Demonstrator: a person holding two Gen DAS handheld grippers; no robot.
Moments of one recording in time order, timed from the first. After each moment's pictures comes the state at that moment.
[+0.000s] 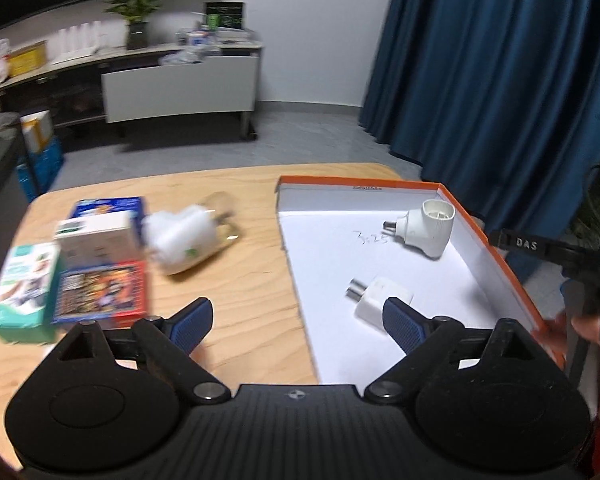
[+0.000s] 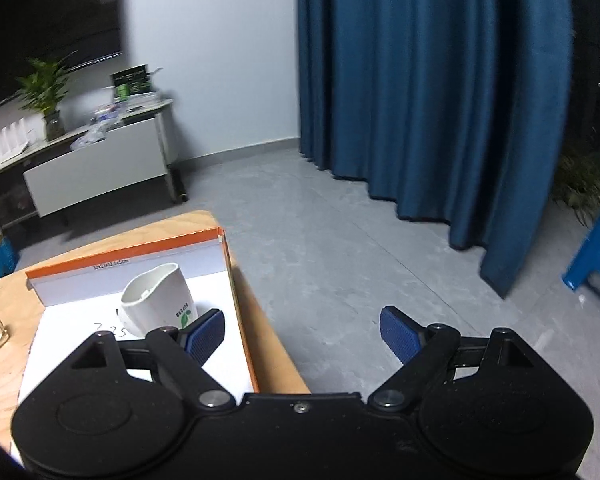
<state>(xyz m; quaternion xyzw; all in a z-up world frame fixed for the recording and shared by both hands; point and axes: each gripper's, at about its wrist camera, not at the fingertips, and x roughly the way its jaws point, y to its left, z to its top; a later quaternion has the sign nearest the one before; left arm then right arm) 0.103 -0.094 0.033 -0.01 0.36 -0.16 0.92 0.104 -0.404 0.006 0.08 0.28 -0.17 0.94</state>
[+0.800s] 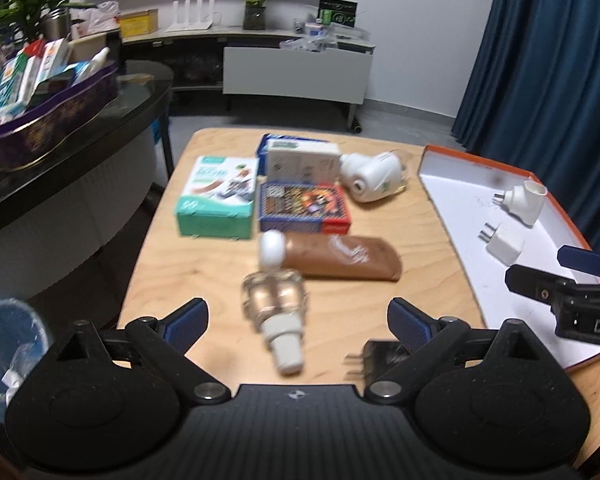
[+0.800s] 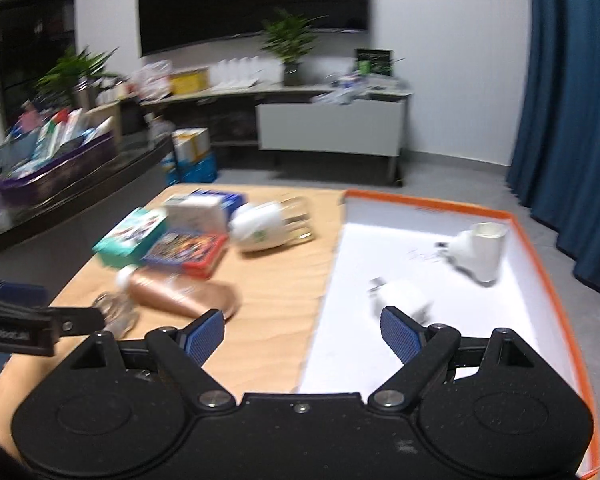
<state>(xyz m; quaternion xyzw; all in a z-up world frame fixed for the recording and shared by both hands) 0.033 0.027 0.020 -0.04 0.38 -0.04 0.93 0.010 -0.196 0.038 -0.02 0.30 0.12 0.95</state>
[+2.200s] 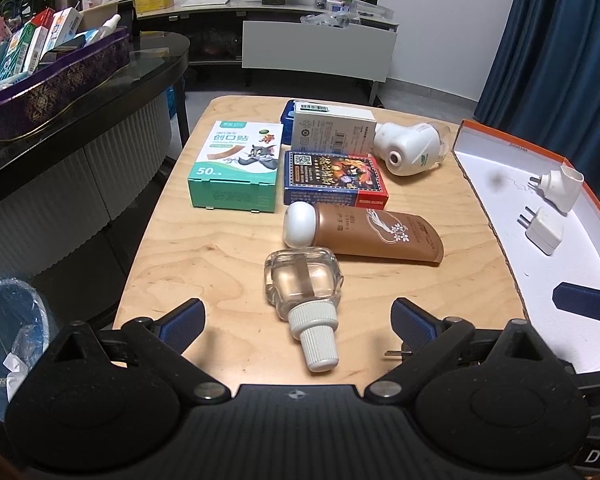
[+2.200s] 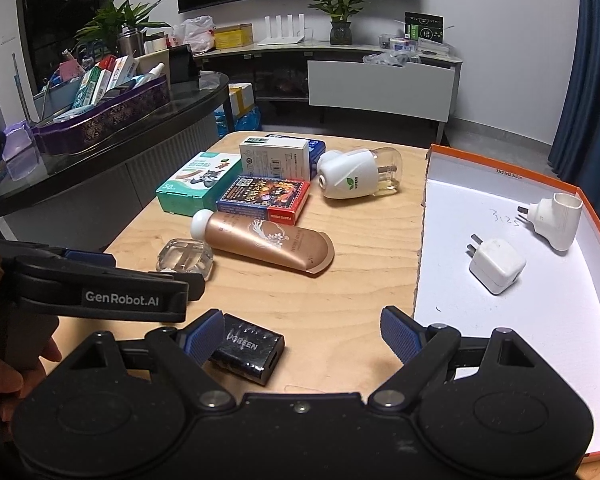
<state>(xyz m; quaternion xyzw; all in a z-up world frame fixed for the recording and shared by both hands) 0.053 0.032 -0.004 -0.03 0.41 -0.02 0.91 0.005 -0.140 0.018 -0.03 0.35 0.16 0.92</state>
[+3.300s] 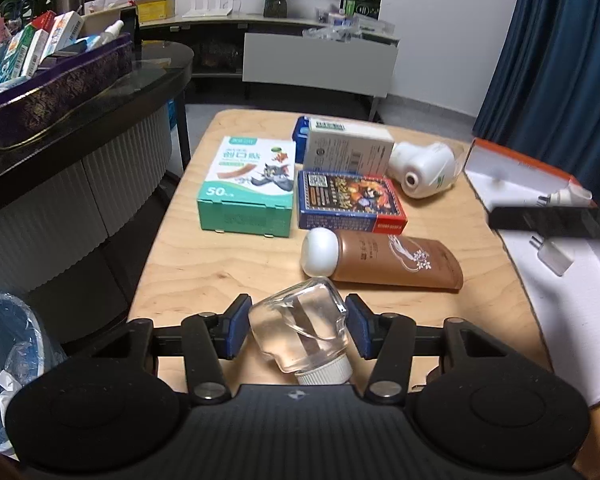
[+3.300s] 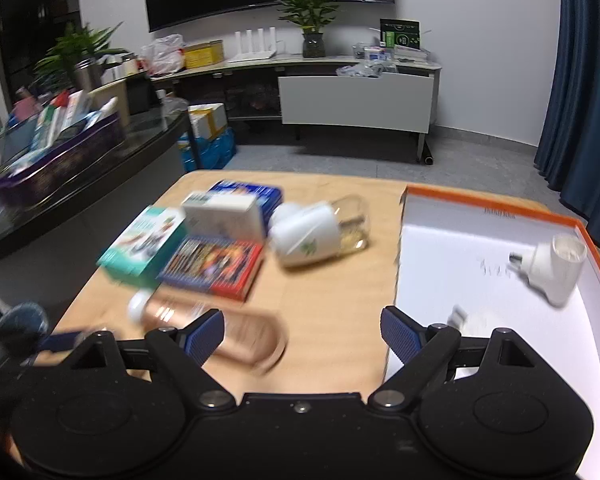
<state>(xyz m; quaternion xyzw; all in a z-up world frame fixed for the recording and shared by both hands) 0.065 0.049 -0.007 -0.05 0.38 -0.02 0.92 0.109 -0.157 0.034 0.00 0.35 0.13 0.93</state>
